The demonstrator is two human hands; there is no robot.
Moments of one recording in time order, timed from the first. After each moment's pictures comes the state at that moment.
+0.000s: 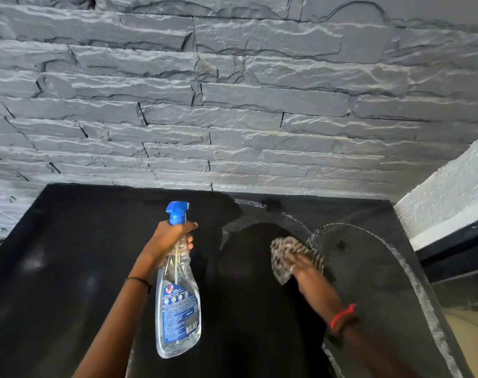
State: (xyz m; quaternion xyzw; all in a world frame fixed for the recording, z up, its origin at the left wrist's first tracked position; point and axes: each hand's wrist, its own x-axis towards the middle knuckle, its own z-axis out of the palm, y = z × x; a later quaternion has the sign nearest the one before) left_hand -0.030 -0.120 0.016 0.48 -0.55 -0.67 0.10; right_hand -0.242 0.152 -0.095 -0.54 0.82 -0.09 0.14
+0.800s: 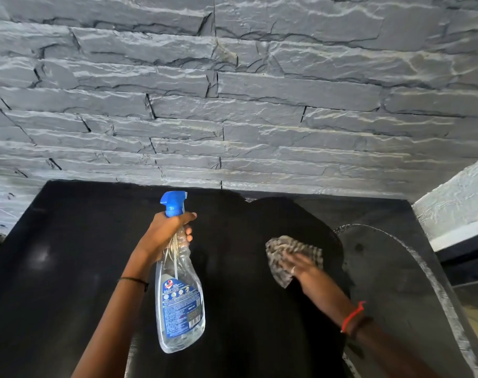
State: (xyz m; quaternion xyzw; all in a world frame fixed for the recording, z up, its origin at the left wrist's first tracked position) left_hand -0.019 -0.156 0.018 0.47 -0.55 -0.68 0.12; right_hand -0.235 0.120 -0.101 -0.61 0.78 -0.07 0.14
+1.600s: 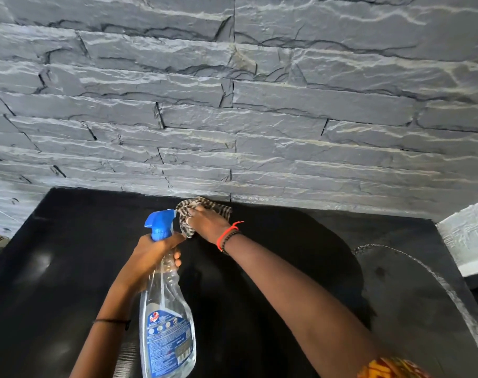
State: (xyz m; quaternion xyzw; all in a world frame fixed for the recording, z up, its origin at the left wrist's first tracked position) left_hand 0.004 -0.169 0.016 0.52 -0.53 -0.66 0.14; right_hand -0.158 -0.175 -0.062 -0.70 0.70 0.03 0.12
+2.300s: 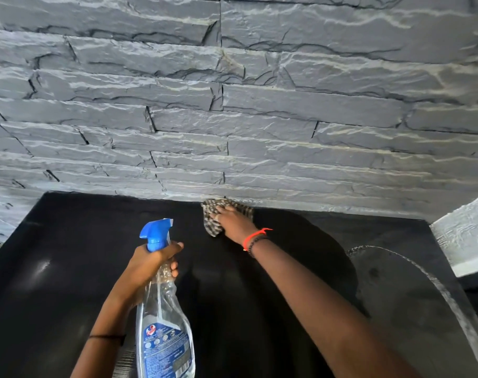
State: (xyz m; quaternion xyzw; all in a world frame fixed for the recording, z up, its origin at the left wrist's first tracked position) left_hand 0.003 -0.153 0.014 0.51 -0.51 -0.67 0.14; right_hand -0.224 -0.137 -0.091 -0.65 0.75 -0.06 0.12
